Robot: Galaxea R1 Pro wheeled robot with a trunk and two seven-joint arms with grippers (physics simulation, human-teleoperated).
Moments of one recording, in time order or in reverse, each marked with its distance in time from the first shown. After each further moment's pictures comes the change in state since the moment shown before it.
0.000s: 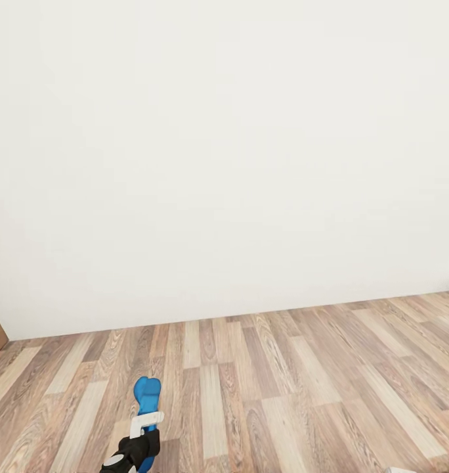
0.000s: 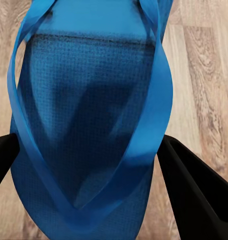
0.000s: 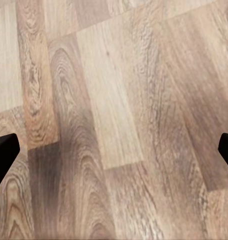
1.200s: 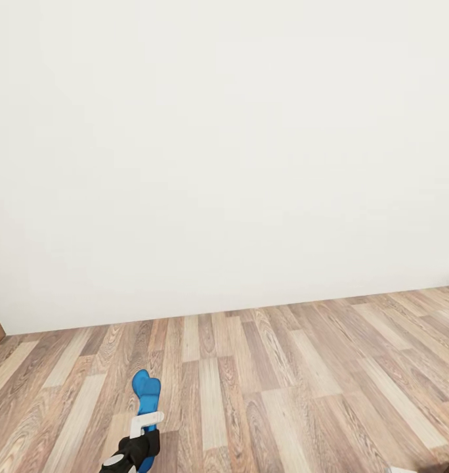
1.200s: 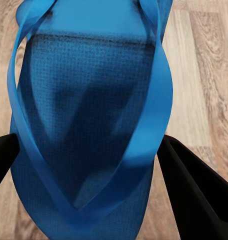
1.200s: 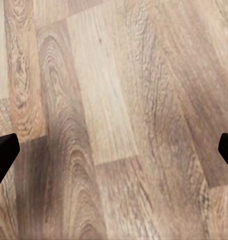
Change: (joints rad) left arm -0.001 0.000 -0.002 0.000 0.000 0.000 0.000; right arm 0.000 0.000 0.000 0.000 0.001 0.000 -0.005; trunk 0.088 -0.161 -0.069
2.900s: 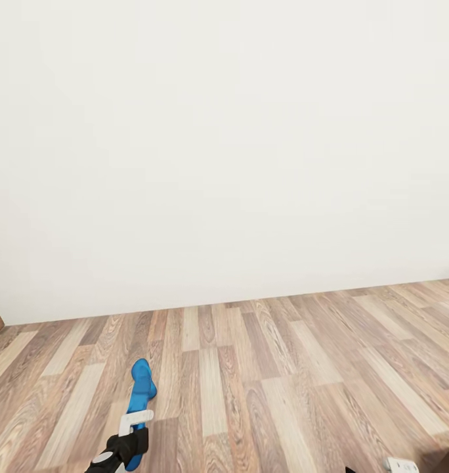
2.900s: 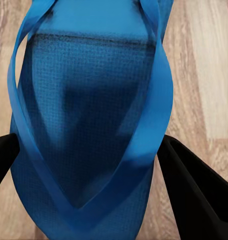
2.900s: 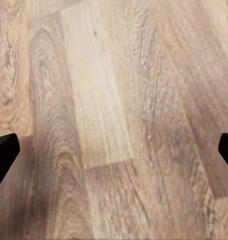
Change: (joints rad) left arm -0.010 0.048 0.004 0.007 -0.001 0.005 0.000; right arm -0.014 -0.001 0.007 -0.021 -0.001 -0.013 0.001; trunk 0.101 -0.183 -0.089
